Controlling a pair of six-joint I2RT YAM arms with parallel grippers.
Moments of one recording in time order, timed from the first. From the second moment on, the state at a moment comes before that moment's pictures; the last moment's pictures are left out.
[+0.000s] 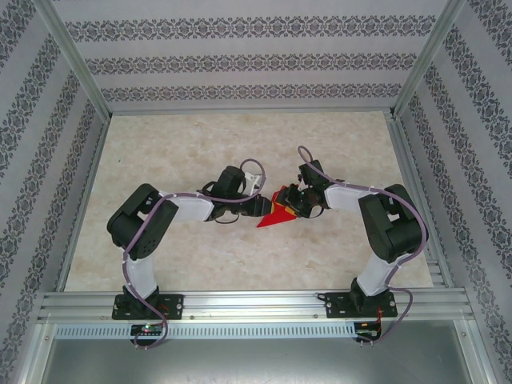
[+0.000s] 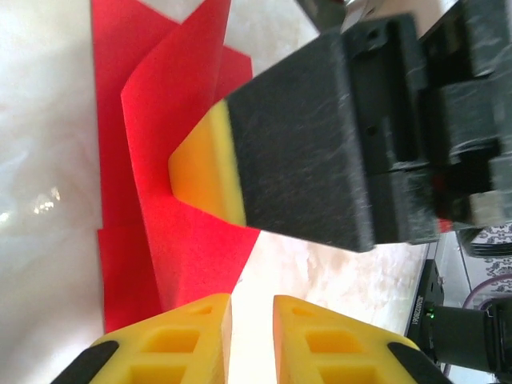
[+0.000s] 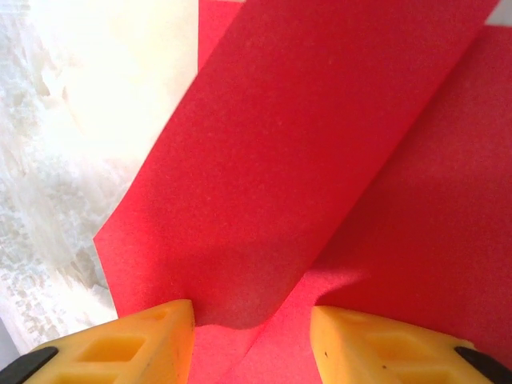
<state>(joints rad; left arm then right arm) -0.65 1.88 0.94 0.25 0.66 -0.63 0.37 1.74 0.86 -0.20 -0.42 0.85</state>
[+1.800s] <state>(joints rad) -0.66 1.99 1.04 0.10 0.64 -0.59 0.33 1.66 0.86 -0.36 -0.33 0.81</state>
